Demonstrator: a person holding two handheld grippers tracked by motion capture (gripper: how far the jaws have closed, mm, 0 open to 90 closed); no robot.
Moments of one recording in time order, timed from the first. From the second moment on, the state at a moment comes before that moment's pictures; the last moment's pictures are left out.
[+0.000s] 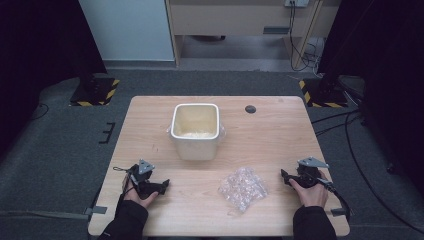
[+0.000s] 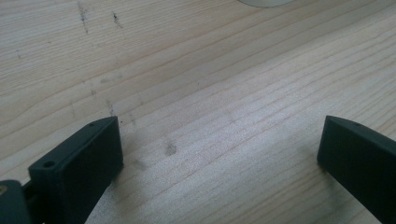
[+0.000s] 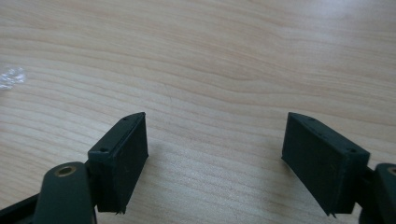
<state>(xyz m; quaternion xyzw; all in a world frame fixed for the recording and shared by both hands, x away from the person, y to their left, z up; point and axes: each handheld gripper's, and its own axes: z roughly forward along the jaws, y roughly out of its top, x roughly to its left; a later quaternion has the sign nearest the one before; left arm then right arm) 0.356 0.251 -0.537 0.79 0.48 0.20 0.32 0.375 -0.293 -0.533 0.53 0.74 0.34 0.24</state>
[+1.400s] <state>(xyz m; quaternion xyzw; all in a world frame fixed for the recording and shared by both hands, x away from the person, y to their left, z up) 0.356 0.251 -0.537 0.79 0.48 0.20 0.32 0.336 -0.270 -0.434 0.45 0.68 0.48 0.31</state>
